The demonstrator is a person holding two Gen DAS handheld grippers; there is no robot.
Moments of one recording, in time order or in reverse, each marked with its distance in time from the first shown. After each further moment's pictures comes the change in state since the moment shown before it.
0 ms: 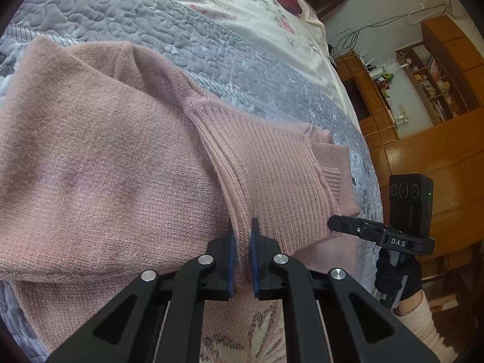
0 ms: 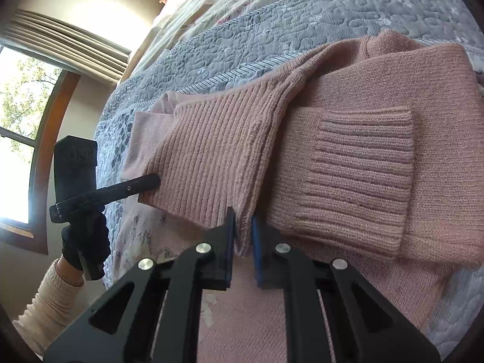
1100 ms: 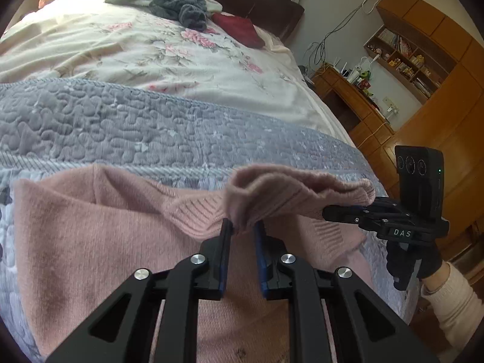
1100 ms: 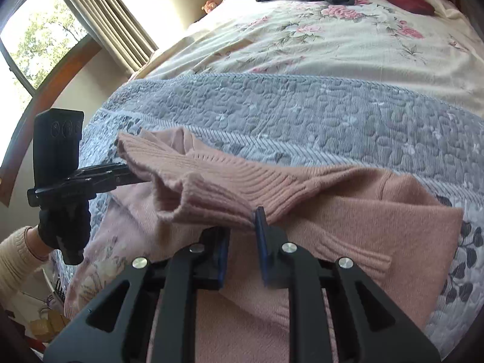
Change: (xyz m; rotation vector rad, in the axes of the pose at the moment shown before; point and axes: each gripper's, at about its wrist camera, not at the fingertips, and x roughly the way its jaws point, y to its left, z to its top) left arm -0.020 -0.036 0.032 0.241 -0.210 0.049; right arm -0.016 0.037 0.046 -0.330 -0.144 -0.121
